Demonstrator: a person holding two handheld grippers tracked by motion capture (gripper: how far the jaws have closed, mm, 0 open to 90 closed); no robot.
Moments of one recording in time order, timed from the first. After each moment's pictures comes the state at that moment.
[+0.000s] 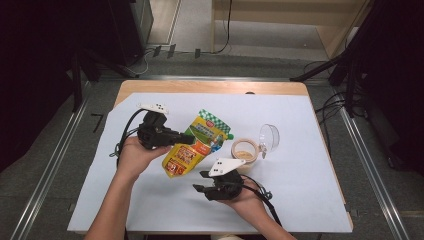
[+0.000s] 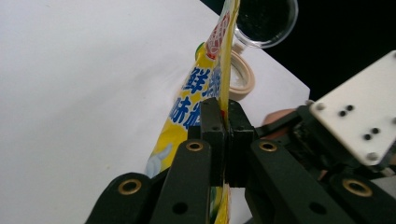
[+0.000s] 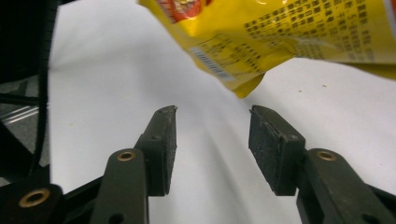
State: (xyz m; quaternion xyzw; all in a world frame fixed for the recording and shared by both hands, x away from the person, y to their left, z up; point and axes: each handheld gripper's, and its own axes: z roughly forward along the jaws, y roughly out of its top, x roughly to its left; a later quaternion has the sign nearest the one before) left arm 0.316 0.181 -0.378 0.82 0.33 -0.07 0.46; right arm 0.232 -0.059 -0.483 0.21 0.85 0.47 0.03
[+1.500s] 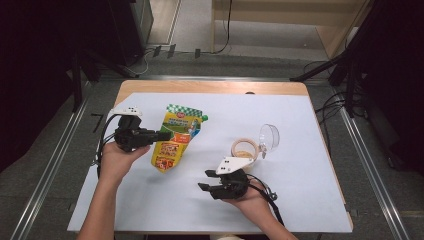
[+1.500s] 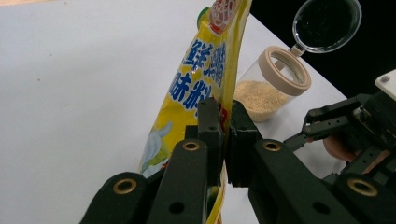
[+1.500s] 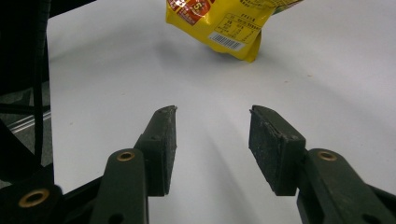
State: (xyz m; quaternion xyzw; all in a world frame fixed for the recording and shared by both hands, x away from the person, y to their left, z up) left arm 0.307 0.238 -0.394 0.79 0.40 -0.01 0.47; right arm 0.235 -0.073 -0.484 0.24 0.85 0.48 0.03
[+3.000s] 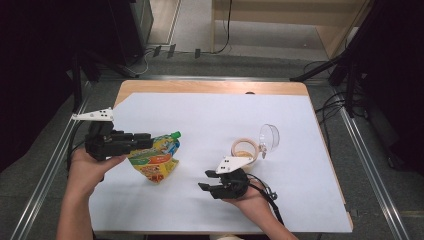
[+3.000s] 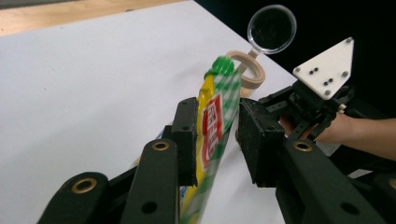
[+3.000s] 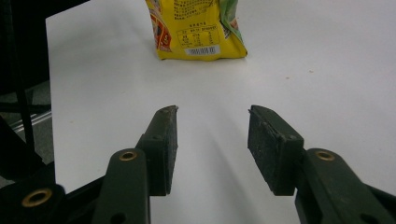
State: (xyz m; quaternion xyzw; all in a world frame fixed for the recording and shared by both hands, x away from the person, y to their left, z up) left arm 0.265 0.271 -0.347 0.79 0.36 0.00 0.49; right arm 0.237 -0.073 -0.484 0.24 0.85 0.47 0.02
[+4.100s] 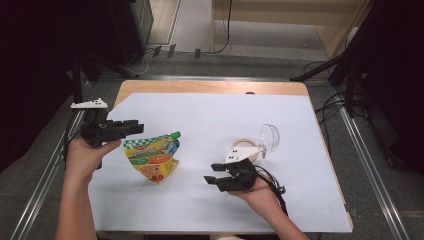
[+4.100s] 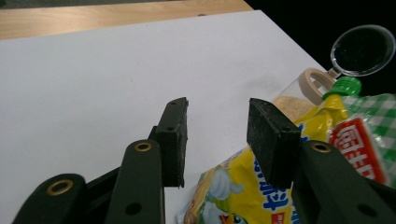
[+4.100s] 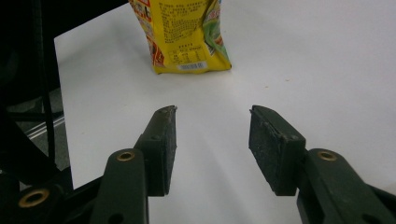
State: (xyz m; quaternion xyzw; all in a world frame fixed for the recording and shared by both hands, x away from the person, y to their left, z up) left arm 0.303 0.301 -0.373 0.76 0.45 0.05 0.46; right arm 0.248 -0.091 -0.457 0.26 0.84 0.47 0.00
